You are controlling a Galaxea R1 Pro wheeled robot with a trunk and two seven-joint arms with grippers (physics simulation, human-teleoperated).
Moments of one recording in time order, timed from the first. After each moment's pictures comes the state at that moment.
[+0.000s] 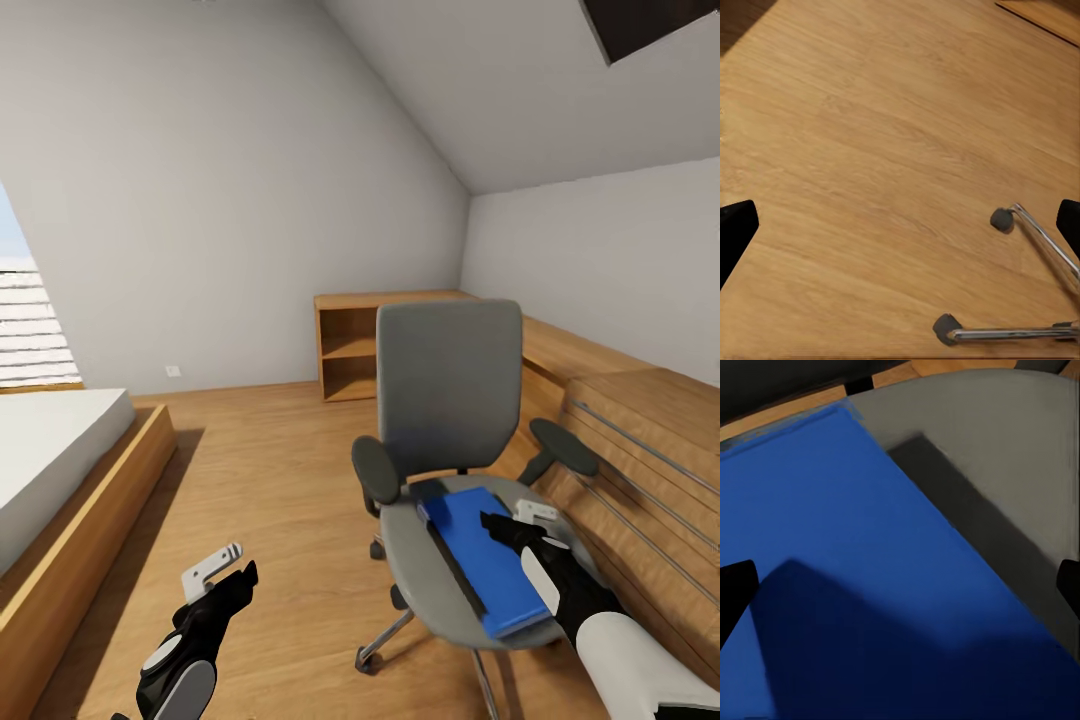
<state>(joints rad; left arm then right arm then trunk) -0.10 0.13 -0.35 -1.59 0.80 0.24 0.80 -0.69 -0.12 -0.03 -0.51 -0.26 0.15 -0.04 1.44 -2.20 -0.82</state>
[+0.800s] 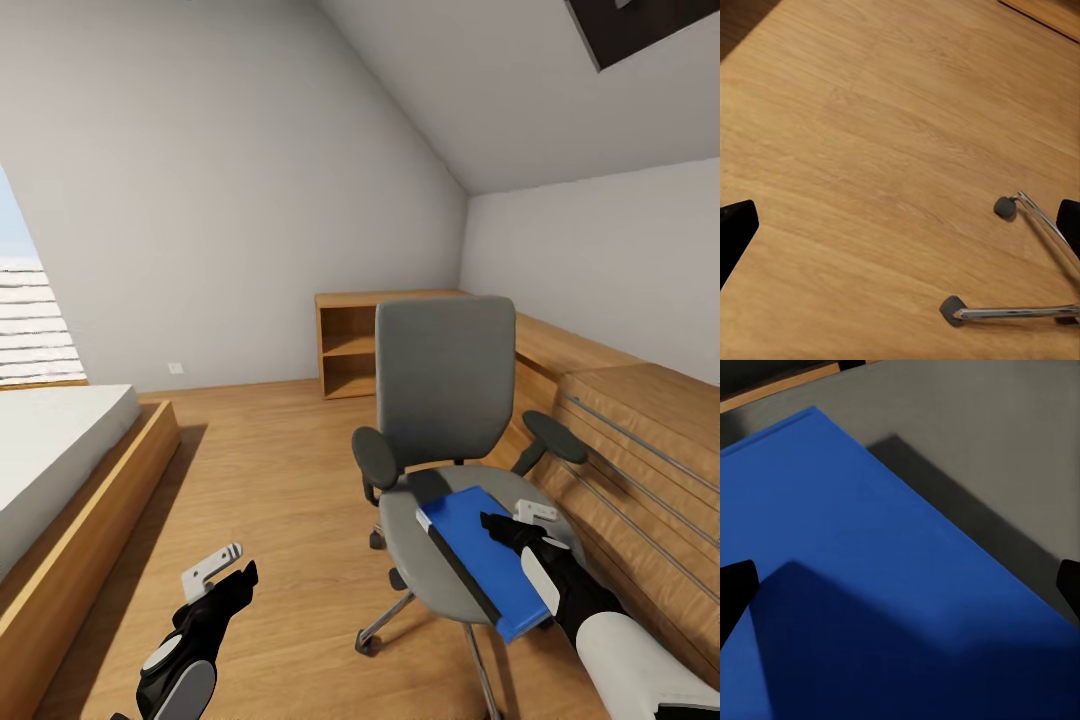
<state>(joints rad) -0.10 0.13 -0.35 -1.59 0.80 0.24 0.80 -0.69 -0.12 -0.03 -0.50 -0.26 0.15 -0.04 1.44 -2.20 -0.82</state>
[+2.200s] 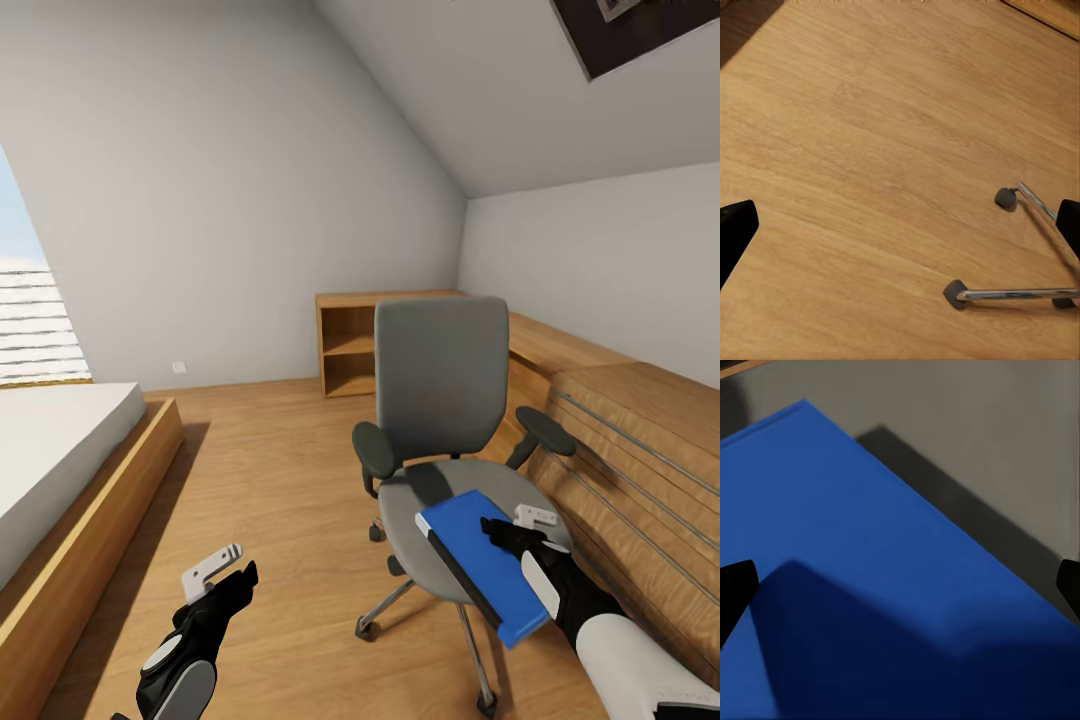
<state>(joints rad) -0.10 0.13 -0.35 -1.59 0.80 0.24 0.80 -0.69 -0.12 -0.03 -0.48 -0.26 0.15 -0.04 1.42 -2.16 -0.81</state>
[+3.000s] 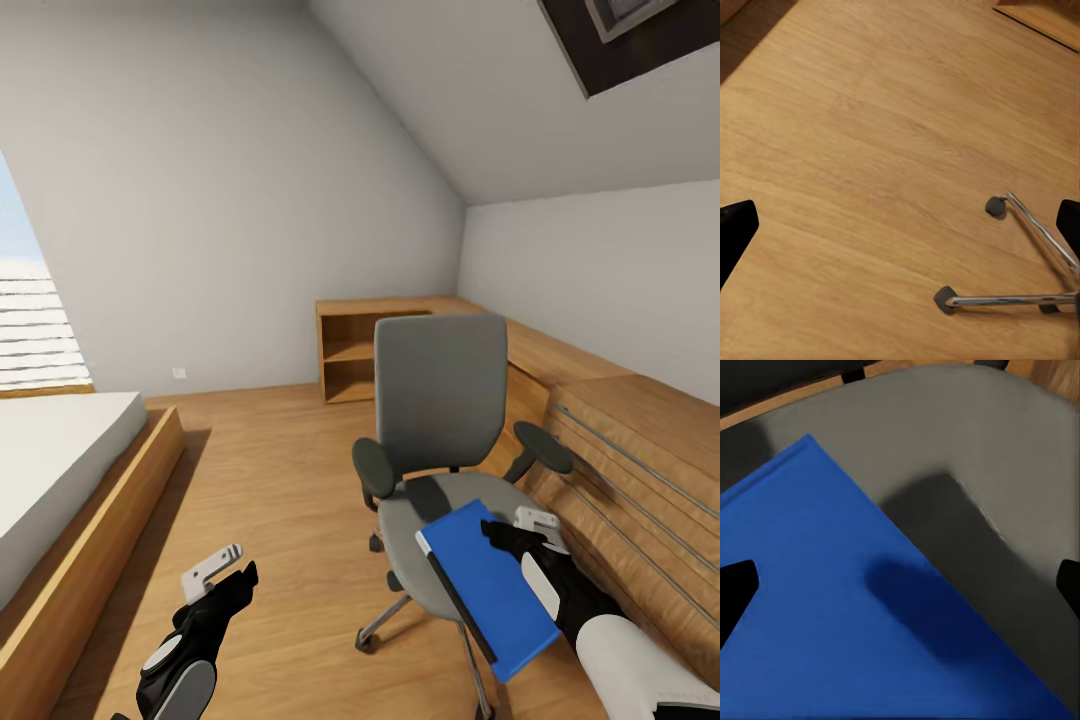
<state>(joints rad) -0.10 0.13 -0.35 -1.59 0.80 0.24 0.80 -0.69 -0.12 -0.03 -0.47 -0.26 0.15 -0.04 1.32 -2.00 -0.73</state>
